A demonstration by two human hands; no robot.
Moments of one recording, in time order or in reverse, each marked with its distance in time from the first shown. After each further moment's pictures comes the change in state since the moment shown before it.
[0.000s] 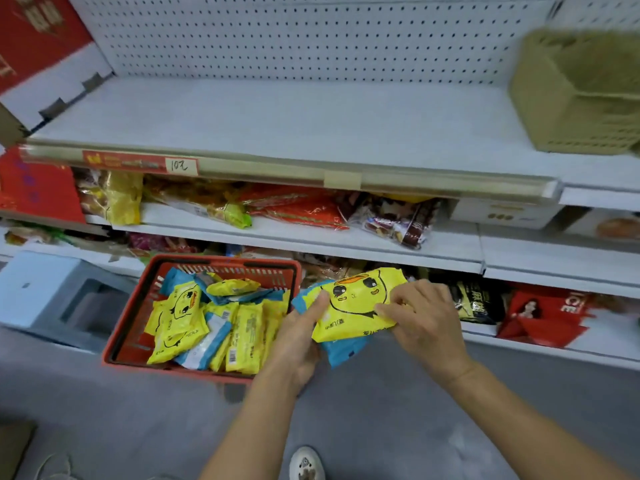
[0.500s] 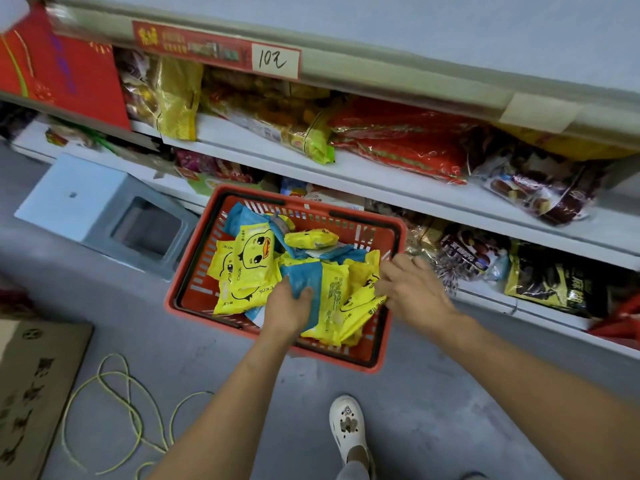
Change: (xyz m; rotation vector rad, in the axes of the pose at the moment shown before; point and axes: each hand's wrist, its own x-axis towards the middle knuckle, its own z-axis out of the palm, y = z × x) left_hand 0.102 0.021 -0.243 0.899 0.546 0.049; right_hand 0.045 -0.090 0.223 -0.034 -0.674 -0.230
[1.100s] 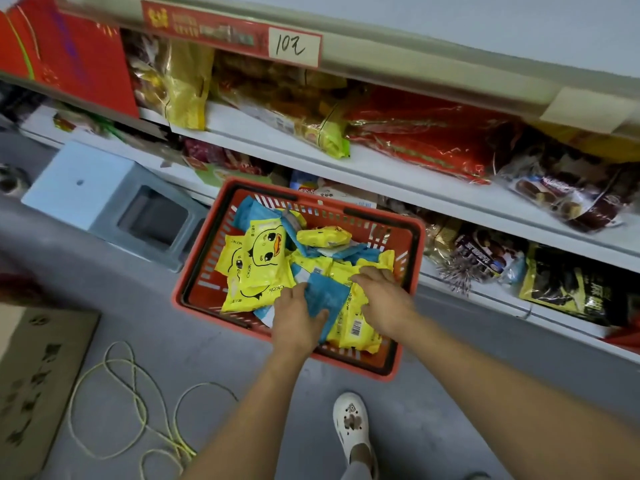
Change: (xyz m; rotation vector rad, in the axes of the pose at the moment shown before) left_hand 0.002 -0.029 0.012 0.291 0.008 0.136; right_hand 0.043 -0.049 0.032 0.485 -0.510 0.392
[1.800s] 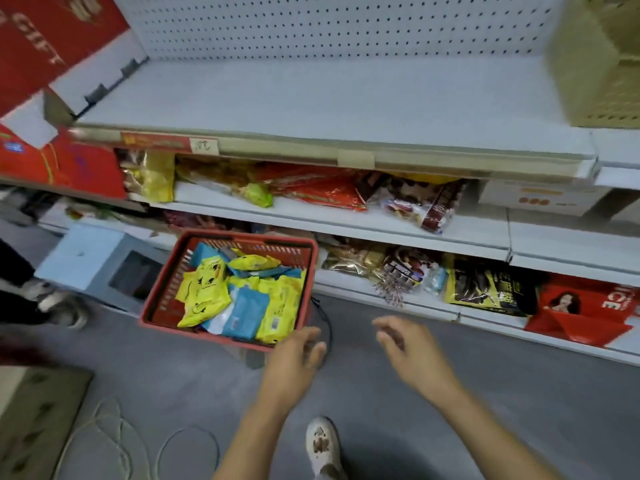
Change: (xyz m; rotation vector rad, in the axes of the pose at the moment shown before) left_hand -0.206 0.140 0.039 -0.031 -0.054 0.324; right_hand -0.268 0.141 -0.043 0.575 0.414 0.050
